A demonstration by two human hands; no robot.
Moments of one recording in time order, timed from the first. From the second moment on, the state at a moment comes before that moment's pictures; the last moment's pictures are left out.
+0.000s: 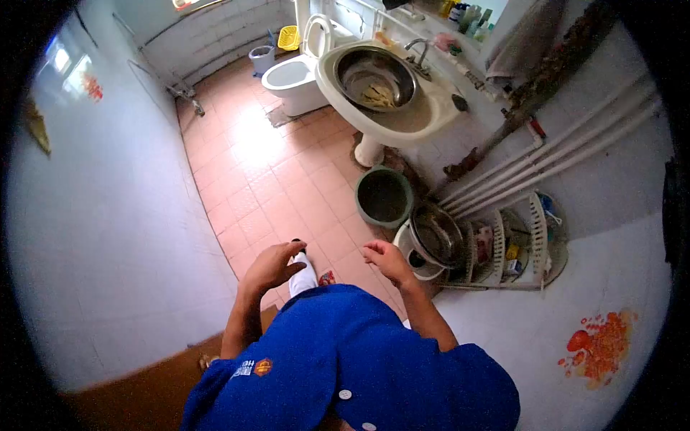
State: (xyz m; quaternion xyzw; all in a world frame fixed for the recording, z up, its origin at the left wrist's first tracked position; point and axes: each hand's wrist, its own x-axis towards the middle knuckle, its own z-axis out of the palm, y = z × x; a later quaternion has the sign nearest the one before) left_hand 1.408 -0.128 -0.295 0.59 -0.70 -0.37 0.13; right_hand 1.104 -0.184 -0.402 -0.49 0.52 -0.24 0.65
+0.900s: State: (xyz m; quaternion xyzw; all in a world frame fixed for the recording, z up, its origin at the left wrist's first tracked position) left_hand 1.594 -0.628 -0.294 0.63 -0.69 -0.35 0.10; right_hand 1.303 -0.706 -0.394 -0.61 0.51 -0.19 0.57
